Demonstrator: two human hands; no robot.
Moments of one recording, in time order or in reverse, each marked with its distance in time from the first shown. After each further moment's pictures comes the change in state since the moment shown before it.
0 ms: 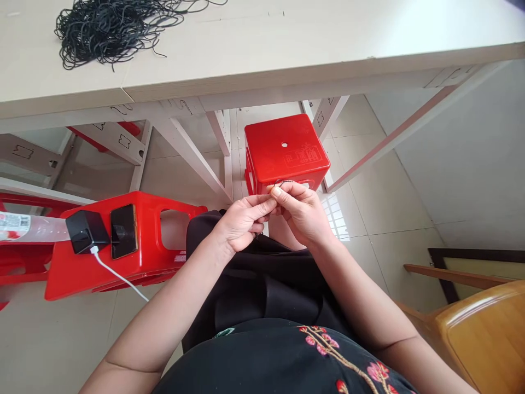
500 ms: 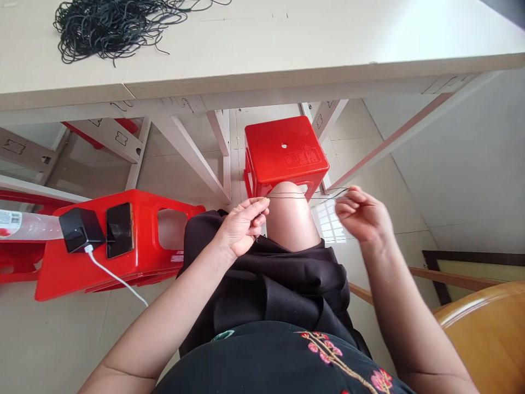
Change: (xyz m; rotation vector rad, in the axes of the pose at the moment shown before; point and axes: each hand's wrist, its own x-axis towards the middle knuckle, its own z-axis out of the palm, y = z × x) left_hand 0.002 -0.015 -0.009 -0.193 0.107 0.019; right_hand 0.003 0.011 -0.126 0.351 0.340 0.213
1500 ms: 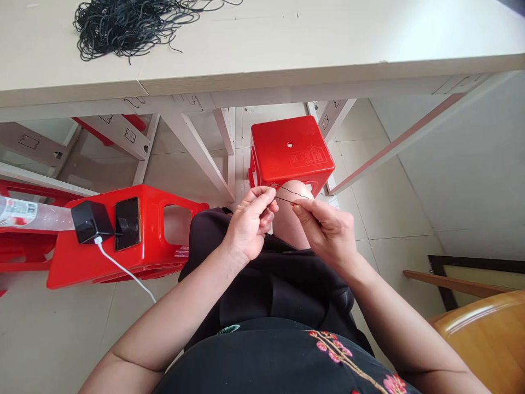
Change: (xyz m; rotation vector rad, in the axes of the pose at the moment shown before) left_hand -0.022 -0.001 0.024 0.038 0.030 0.203; right_hand -0.073 0.027 0.088 -0.945 -0.255 -1.012
